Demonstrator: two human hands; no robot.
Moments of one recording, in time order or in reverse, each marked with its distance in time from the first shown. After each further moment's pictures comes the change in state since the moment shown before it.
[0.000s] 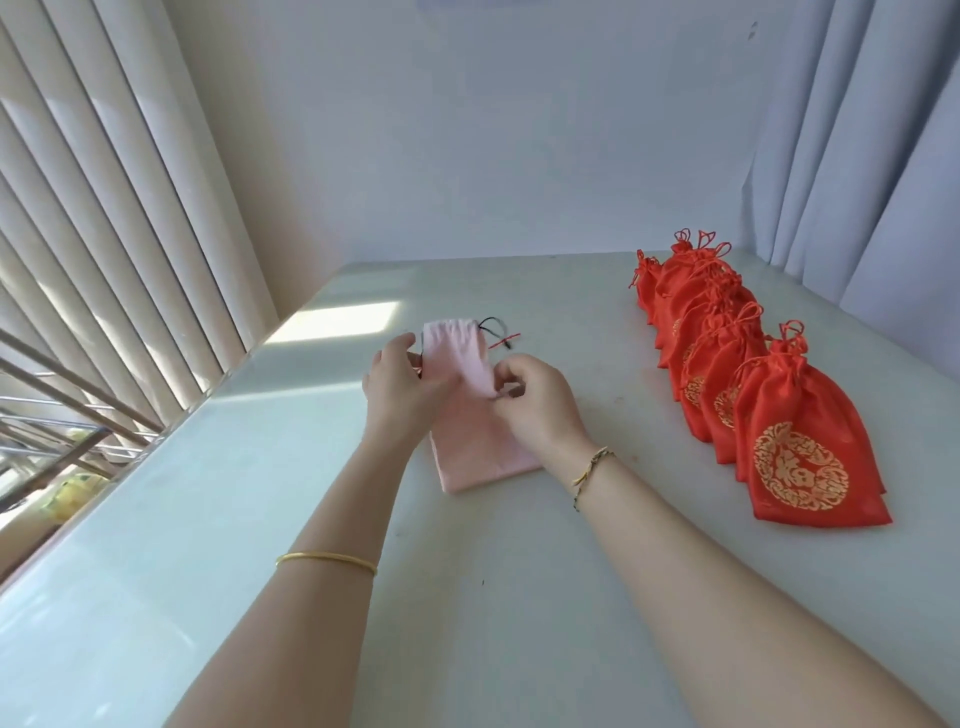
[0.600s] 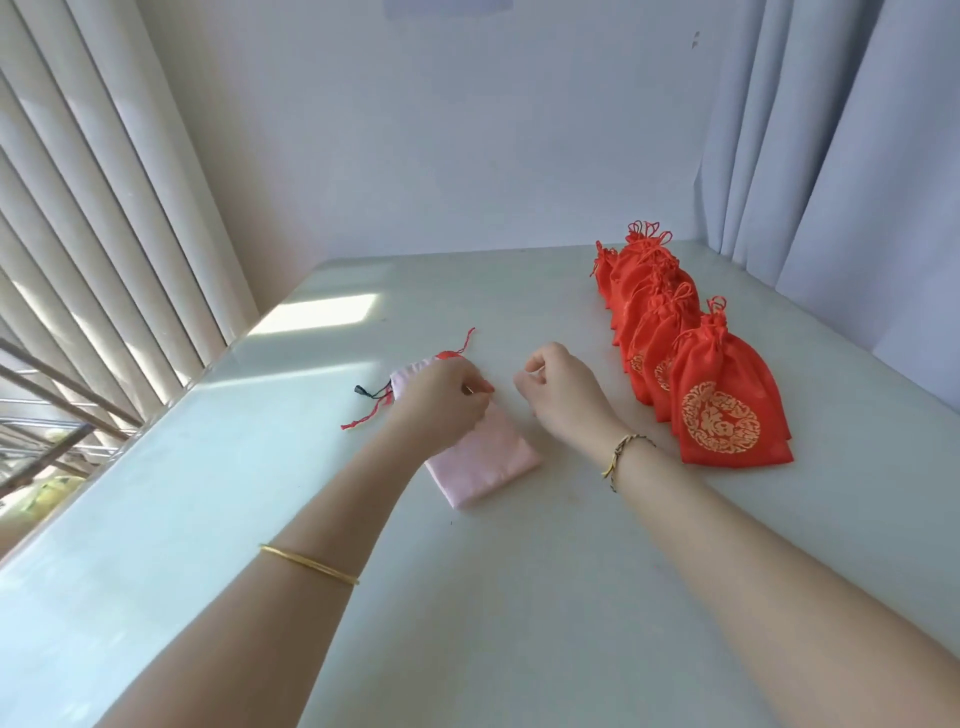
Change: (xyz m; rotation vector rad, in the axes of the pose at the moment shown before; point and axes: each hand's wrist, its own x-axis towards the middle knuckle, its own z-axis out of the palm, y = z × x) left_hand -0.065 0.042 0.011 0.344 -0.362 0.132; right_hand -0.035 0.002 -0.059 -0.325 -0.031 0.075
